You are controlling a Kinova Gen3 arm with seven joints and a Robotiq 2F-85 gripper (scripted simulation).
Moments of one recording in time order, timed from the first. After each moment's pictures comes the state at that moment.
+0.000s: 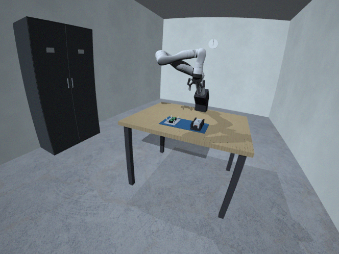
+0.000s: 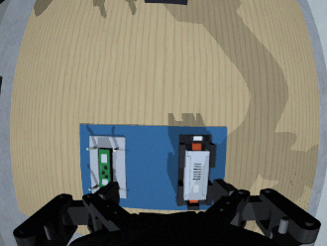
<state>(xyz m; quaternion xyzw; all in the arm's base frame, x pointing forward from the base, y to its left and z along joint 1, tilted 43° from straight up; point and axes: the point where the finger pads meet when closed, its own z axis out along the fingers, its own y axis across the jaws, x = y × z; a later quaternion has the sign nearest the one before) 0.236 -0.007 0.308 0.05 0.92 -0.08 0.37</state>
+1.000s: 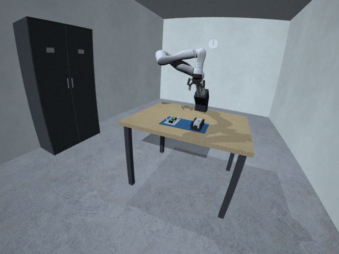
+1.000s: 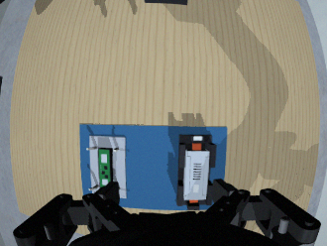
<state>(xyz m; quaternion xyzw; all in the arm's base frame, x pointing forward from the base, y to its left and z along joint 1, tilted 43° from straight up) 0.236 -0.007 0.308 0.05 0.92 -0.08 0.37</state>
